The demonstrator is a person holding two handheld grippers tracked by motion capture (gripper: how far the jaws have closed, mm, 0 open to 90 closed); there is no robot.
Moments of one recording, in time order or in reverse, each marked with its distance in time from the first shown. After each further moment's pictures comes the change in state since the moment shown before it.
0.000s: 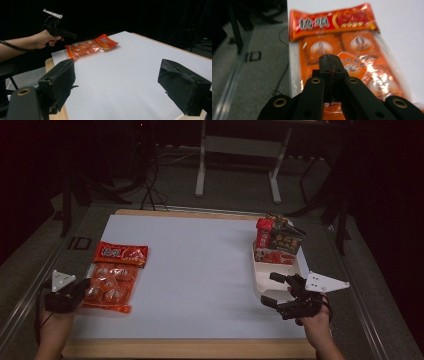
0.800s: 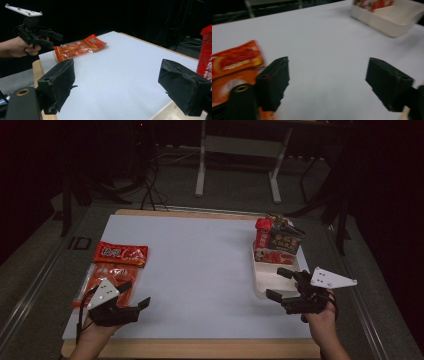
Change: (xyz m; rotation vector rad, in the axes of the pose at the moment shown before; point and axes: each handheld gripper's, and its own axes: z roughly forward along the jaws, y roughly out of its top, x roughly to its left) left arm -0.112 0.020 -0.032 -0.186 -0.419 0.164; right arm -0.005 0.008 -0.010 0.008 -0.086 0.006
